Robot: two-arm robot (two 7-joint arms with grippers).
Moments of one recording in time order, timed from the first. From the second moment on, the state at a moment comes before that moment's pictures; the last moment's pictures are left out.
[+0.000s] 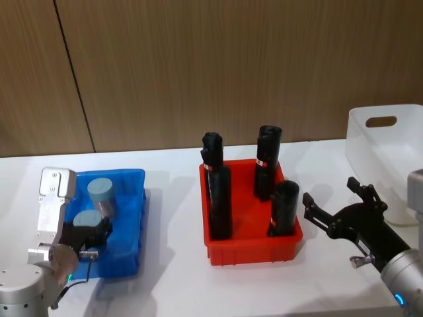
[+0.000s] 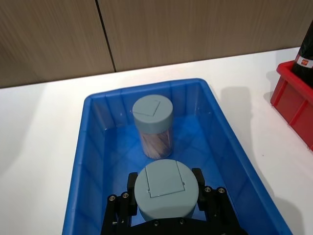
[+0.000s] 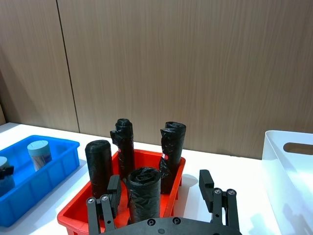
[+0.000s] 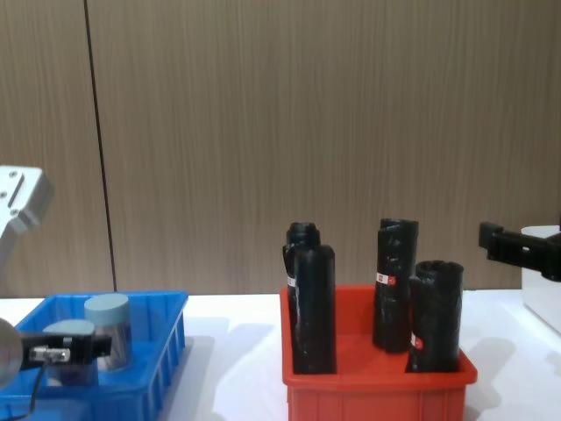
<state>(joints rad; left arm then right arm) -0.37 0.33 0.29 -1.25 -0.42 0.32 0.10 -0.01 0.34 -0.23 -1.77 0.29 0.03 0.07</state>
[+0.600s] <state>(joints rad) -0.32 0.37 0.29 -1.43 -0.36 0.28 0.02 -0.01 0.34 -0.23 -1.77 0.29 0.03 0.07</state>
